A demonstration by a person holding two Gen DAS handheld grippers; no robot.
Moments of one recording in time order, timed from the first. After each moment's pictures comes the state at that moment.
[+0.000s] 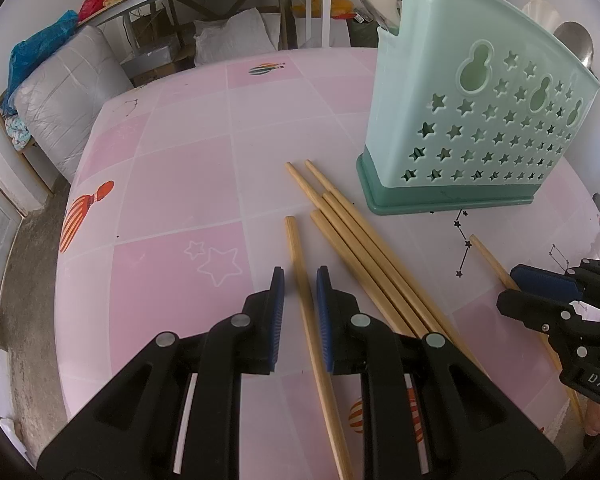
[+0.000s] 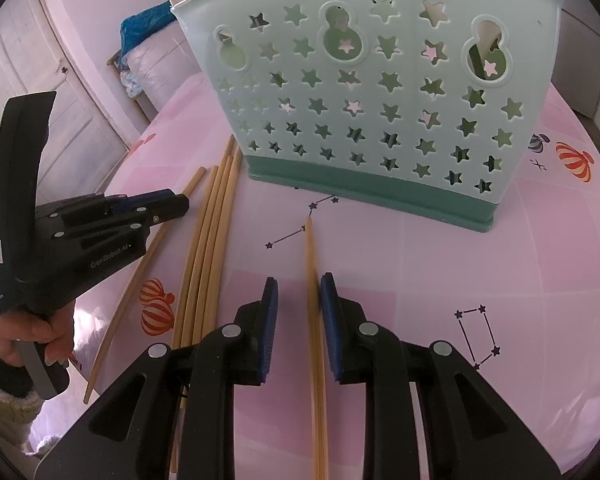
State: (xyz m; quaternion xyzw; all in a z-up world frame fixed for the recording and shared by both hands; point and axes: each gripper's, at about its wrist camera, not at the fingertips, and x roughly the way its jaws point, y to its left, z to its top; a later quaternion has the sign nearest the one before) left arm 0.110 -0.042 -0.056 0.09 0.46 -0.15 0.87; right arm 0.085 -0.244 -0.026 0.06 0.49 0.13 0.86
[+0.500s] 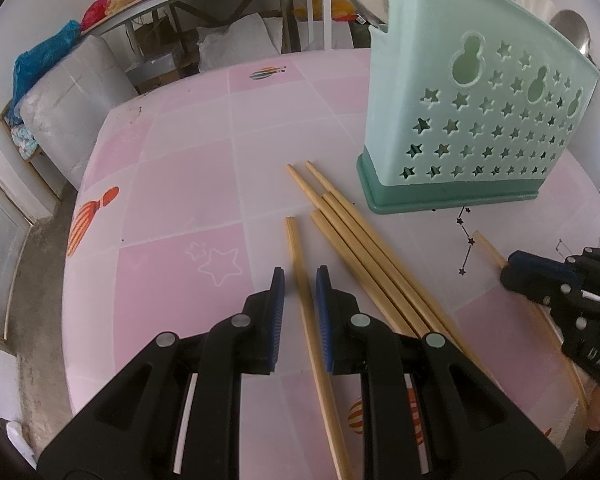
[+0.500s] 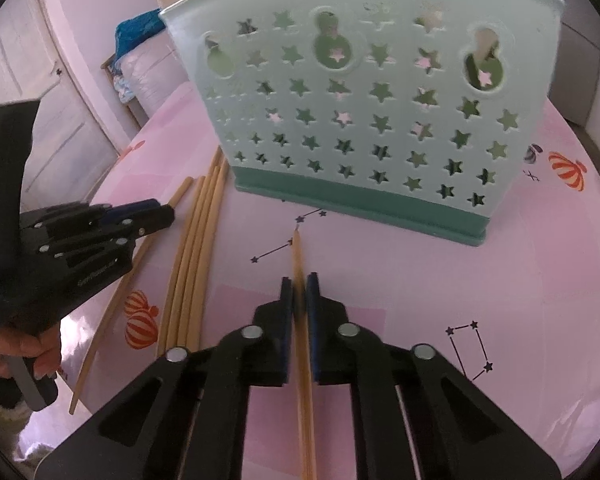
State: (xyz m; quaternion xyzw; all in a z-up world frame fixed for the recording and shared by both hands) left arm 0.104 -0.049 -0.055 0.11 0.44 -0.13 0.88; right arm 0.089 -0.246 -0.030 0.06 0.47 0.11 0.87
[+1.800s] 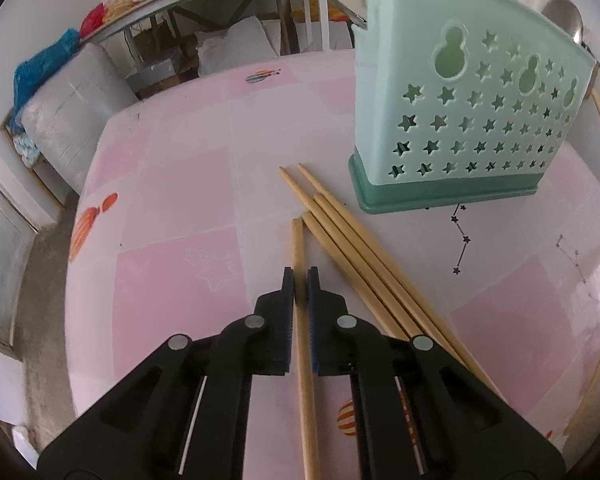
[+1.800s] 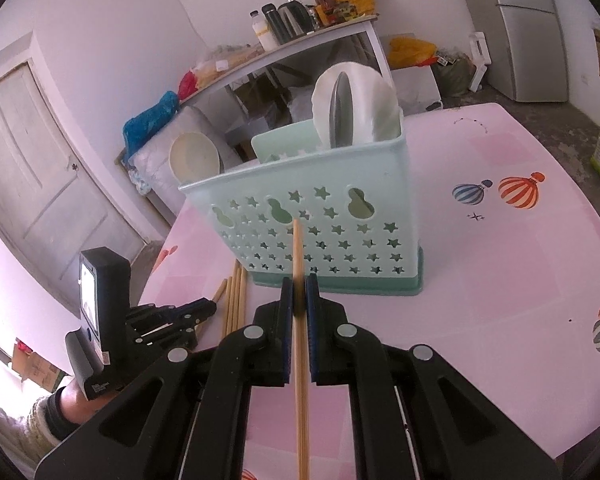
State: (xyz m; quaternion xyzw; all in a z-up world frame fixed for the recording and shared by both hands) left arm 0.101 -0.051 -0.051 0.11 0.44 -0.14 0.88; right arm 0.062 -0.309 0.046 0.17 0.36 0.11 0.91
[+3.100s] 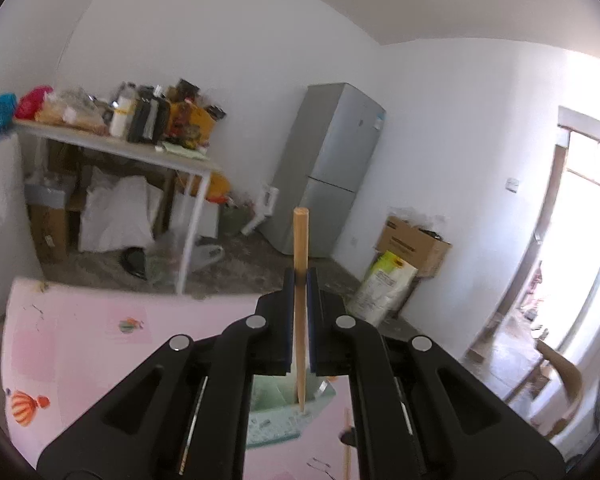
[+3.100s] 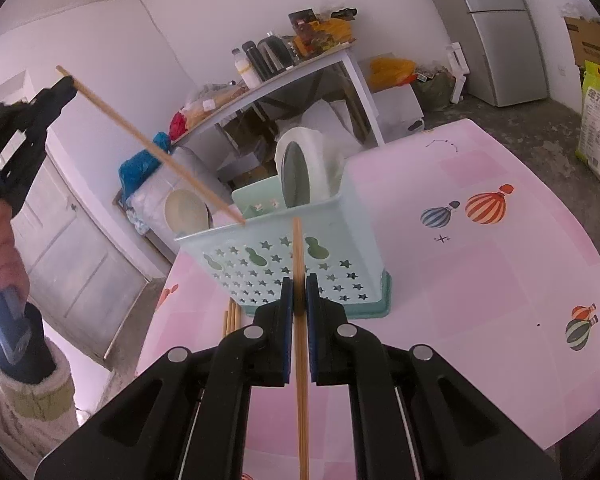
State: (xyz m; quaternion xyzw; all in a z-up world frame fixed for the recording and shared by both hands) left arm 0.095 -0.062 0.203 -0.12 0.16 -0.37 0.91; right arm 0.044 -0.345 0.064 0.21 0.32 0.08 0.92
